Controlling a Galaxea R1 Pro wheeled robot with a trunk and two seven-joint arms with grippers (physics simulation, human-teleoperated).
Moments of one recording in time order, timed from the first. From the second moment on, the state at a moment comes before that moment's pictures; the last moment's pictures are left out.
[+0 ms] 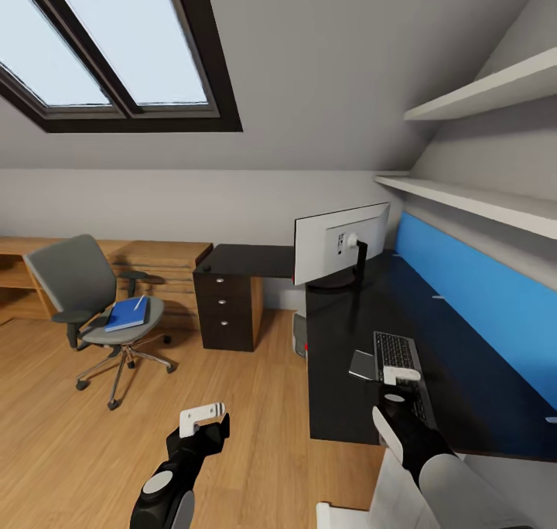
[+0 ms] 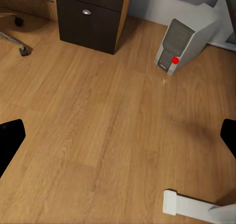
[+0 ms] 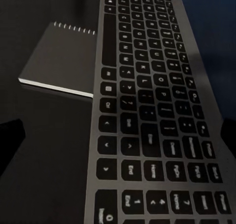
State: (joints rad) left arm -0.04 -0.17 -0.10 -1.51 0.11 0.45 0.26; right arm -0.66 -0.02 0.11 -0.53 -0.16 0.16 -0.41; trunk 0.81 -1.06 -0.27
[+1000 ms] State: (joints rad) left arm -0.04 -0.17 -0.10 -1.48 0.11 0.45 0.26; right arm -0.66 -0.07 0.11 -0.54 -0.17 0.16 -0.29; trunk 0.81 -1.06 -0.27
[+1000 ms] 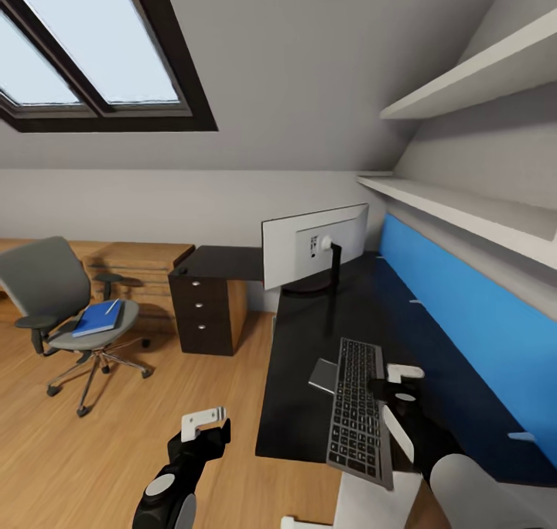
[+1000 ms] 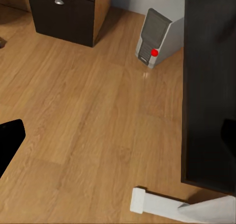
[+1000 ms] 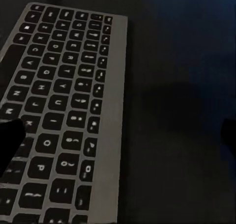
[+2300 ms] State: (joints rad) left arm -0.04 -0.17 -0.10 -1.54 0.19 0.45 0.26; right arm -0.66 -0.13 -0.06 -0.41 -0.18 0.10 -0.02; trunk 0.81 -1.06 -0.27
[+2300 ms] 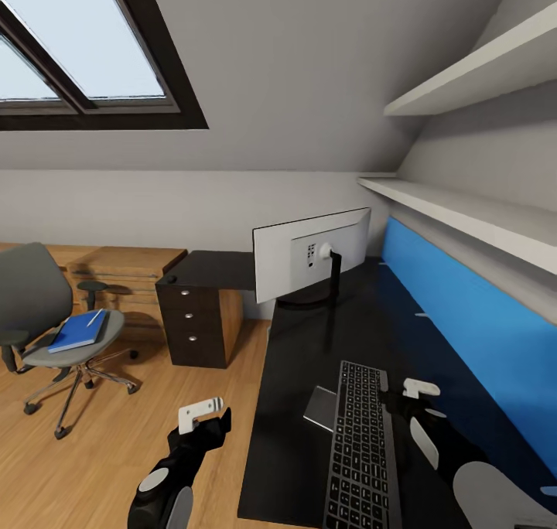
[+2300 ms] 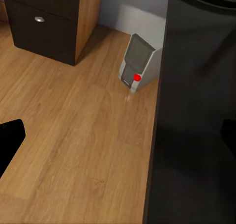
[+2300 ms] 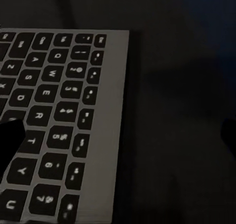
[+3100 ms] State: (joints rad) left arm -0.04 -0.17 -0.10 -1.54 0.19 0.45 0.26; right arm -0.66 -0.08 -0.05 -0.40 -0.17 0.10 -0.02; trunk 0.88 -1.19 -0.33
